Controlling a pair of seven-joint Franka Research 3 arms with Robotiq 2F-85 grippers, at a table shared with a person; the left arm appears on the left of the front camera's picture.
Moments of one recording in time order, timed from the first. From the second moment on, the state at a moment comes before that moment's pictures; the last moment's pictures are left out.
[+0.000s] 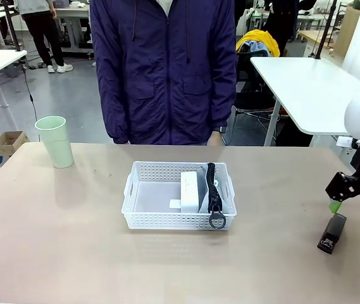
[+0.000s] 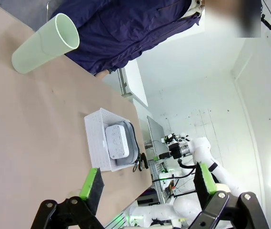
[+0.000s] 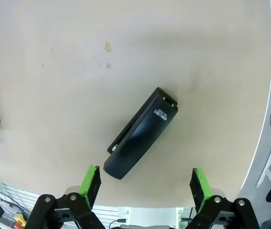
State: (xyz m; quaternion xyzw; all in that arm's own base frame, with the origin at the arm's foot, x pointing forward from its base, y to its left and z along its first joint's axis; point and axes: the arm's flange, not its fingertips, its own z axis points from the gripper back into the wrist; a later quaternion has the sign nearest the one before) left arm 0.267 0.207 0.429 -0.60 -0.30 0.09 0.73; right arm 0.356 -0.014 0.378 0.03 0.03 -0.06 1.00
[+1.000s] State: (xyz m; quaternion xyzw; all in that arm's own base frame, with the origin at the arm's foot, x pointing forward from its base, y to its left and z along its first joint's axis) left arm 0.267 0.207 0.429 -0.60 -0.30 0.09 0.73; right arm 0.363 -0.012 0.361 0.05 0.04 -0.14 0.99
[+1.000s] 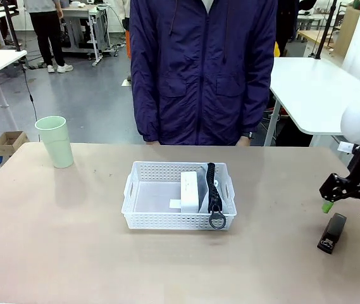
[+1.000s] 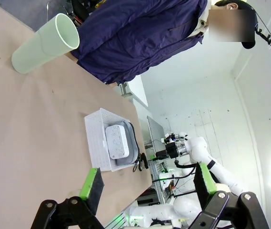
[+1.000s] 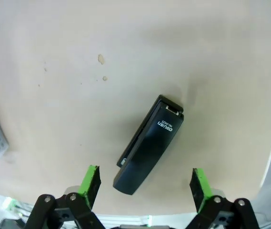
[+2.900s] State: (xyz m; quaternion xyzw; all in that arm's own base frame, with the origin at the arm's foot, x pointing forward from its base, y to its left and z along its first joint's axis) left arm 0.267 0.207 0.429 -0.60 -0.30 0.09 0.73; right arm 0.374 -0.004 0.295 0.02 0.08 -0.38 0.92
